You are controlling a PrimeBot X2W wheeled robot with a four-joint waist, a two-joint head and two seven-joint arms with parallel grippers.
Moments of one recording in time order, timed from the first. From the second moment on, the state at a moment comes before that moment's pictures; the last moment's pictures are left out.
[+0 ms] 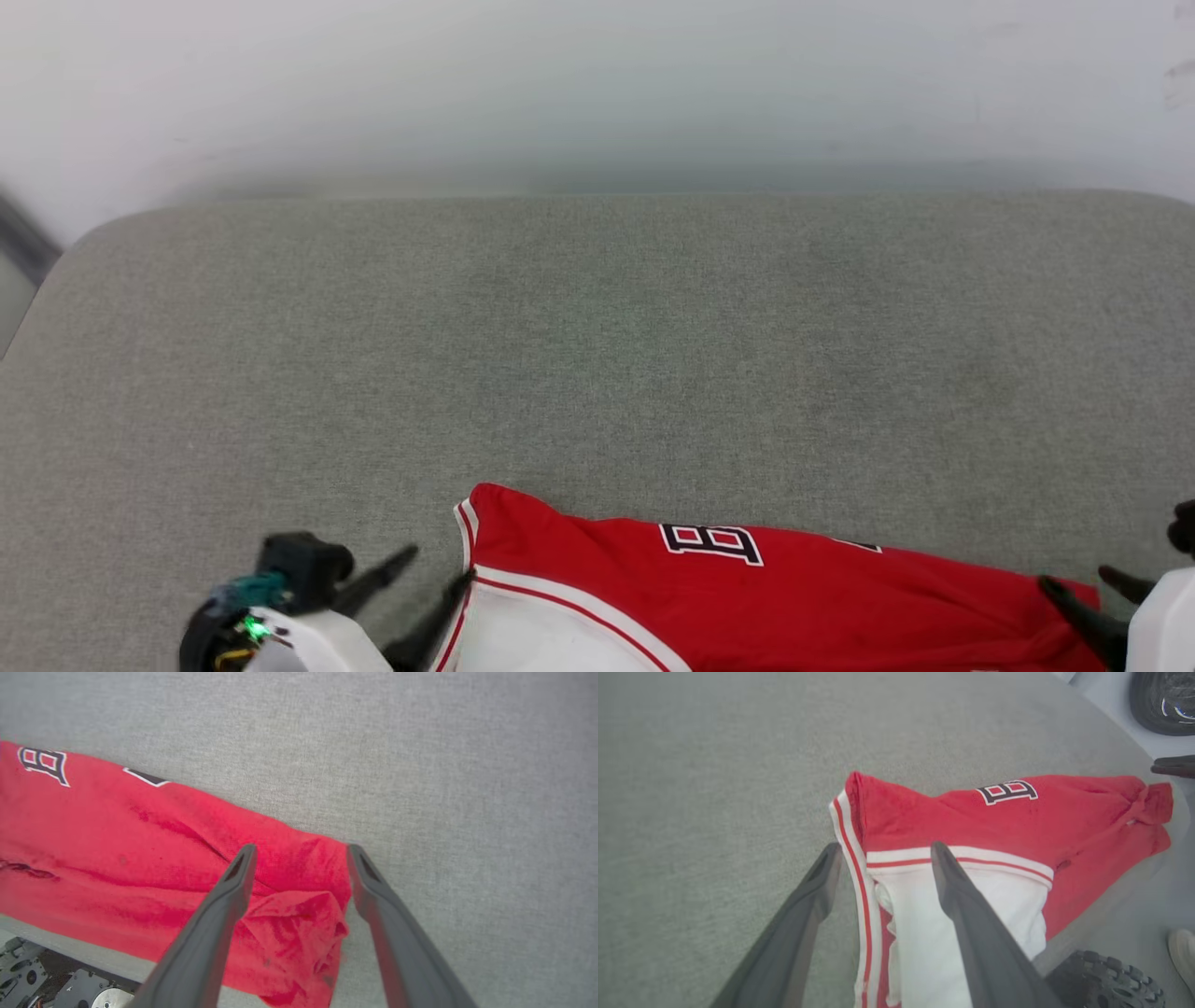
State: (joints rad) left arm -0.05 0.64 -0.61 -0.07 -0.79 0.00 0.12; right arm 0.06 -0.62 0.13 0.08 0.68 0.13 0.50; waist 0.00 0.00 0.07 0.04
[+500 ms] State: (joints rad) left arm 0.00 0.49 -0.30 -0.07 -0.62 0.18 -0.26; right arm 0.13 -0.29 -0.25 -0.02 0.53 0.13 0.68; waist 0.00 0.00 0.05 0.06
